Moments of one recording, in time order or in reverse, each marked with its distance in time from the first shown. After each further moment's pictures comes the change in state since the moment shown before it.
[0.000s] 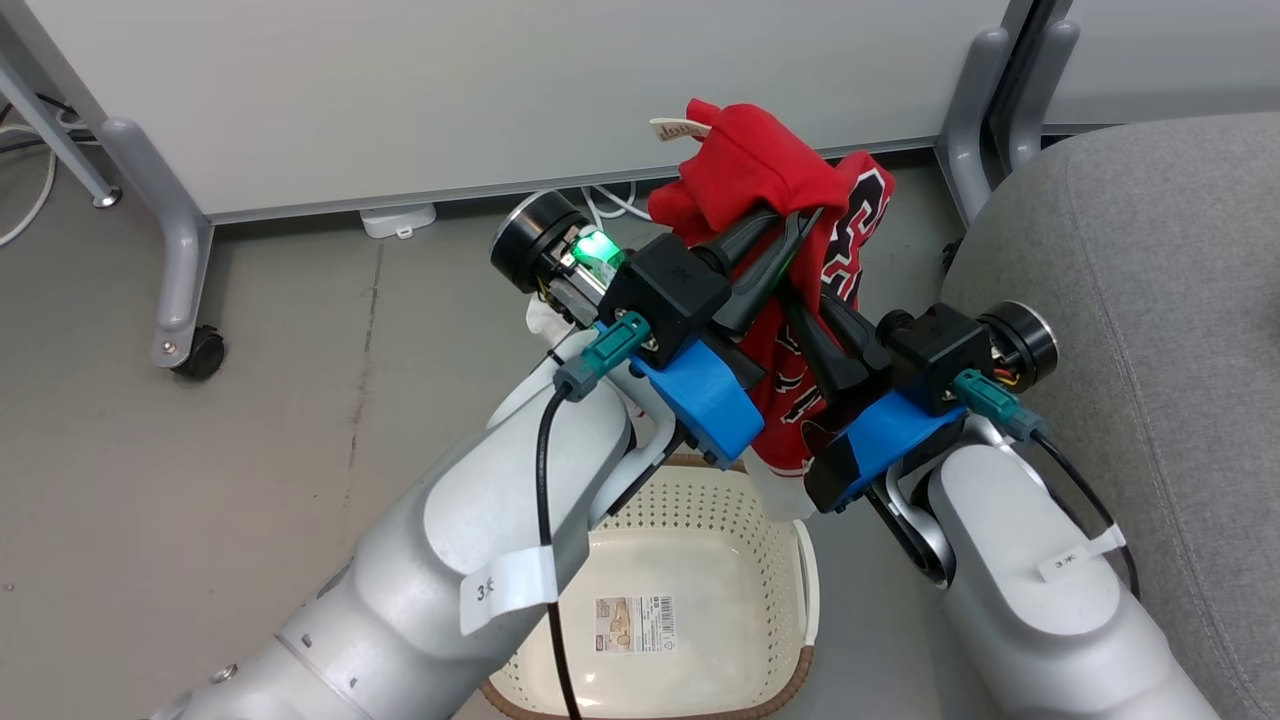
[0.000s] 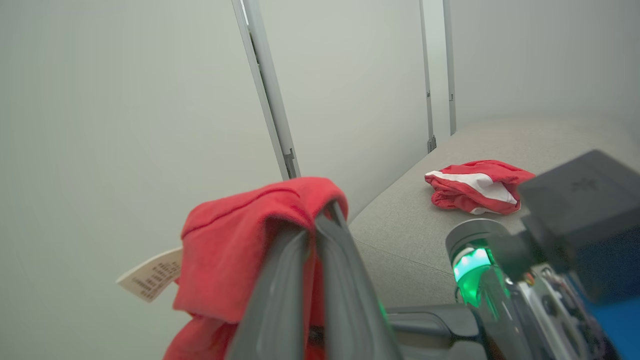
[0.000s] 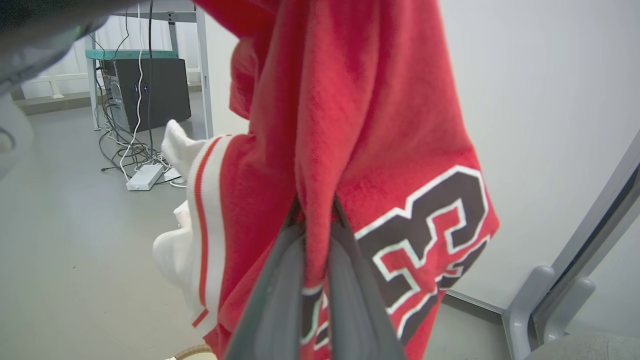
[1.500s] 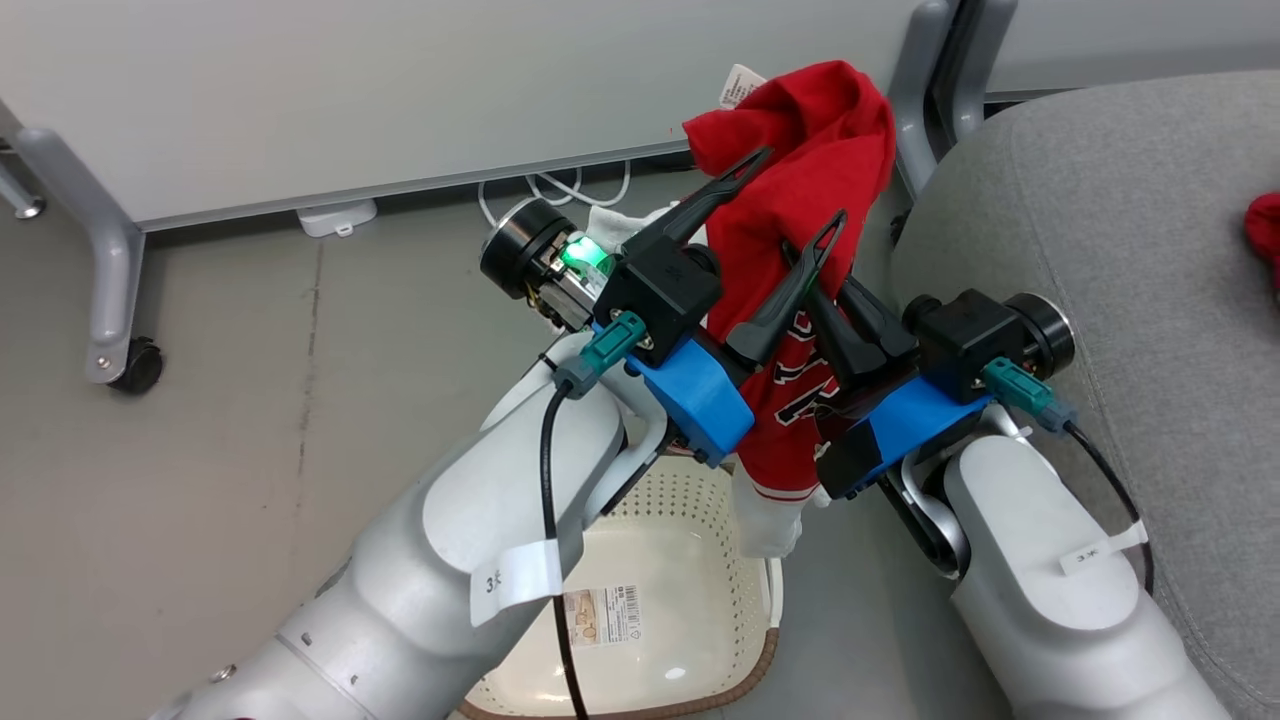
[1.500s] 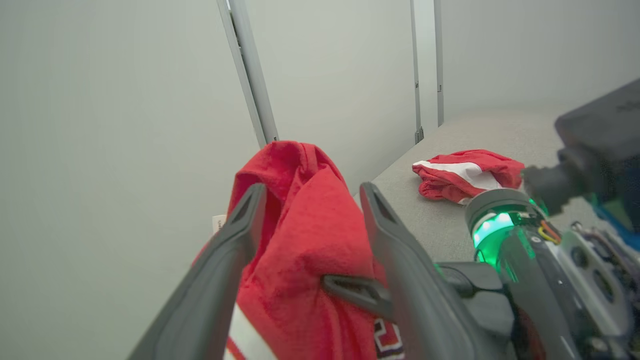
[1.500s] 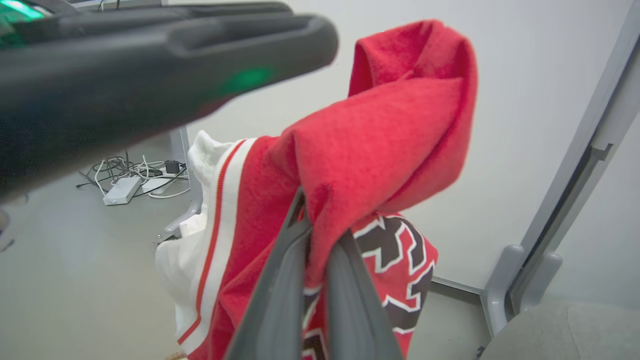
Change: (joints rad) left arm -0.001 -0.001 -0.004 0.041 0.005 0.019 0.000; right arm 0.004 -0.010 -0.024 -0.035 0.042 0.000 0.000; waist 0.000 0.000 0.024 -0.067
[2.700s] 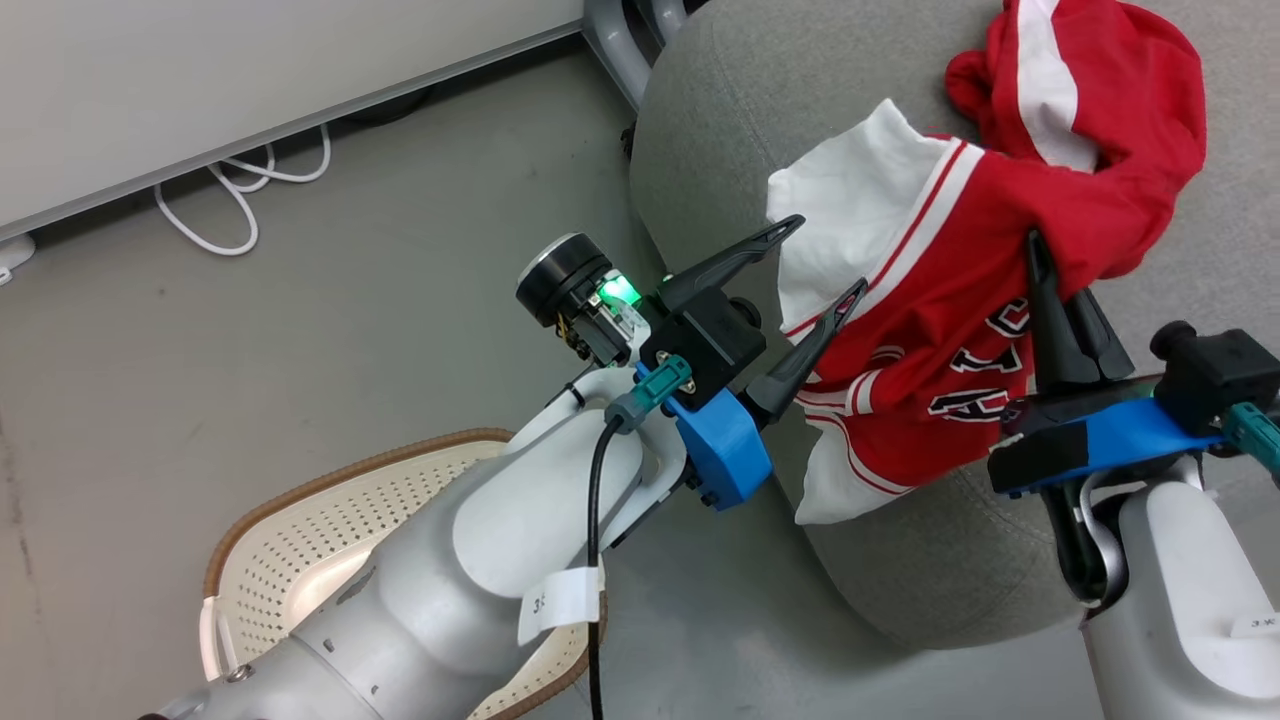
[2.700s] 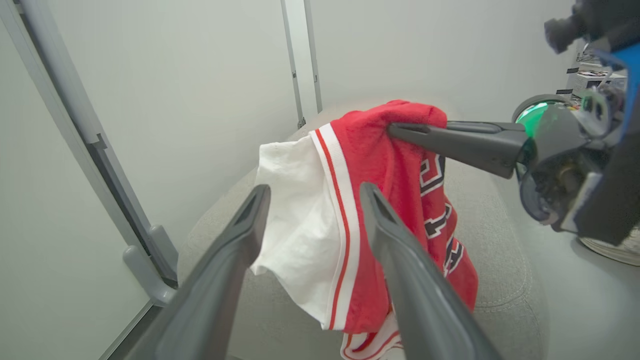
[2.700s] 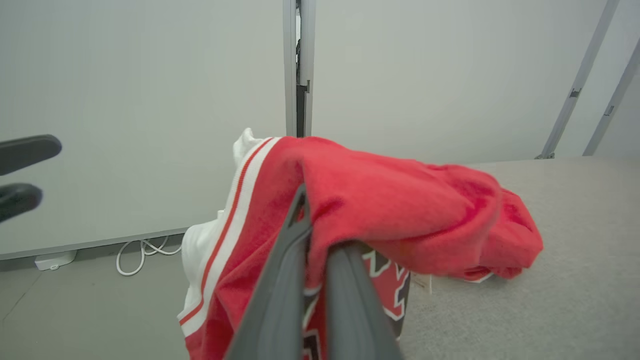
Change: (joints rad) left arm -0.013 0.002 -0.121 0.047 -0.001 -0.012 0.004; right arm 0.163 -0.015 -0.357 -0.156 0.000 0.000 0.002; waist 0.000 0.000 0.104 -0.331
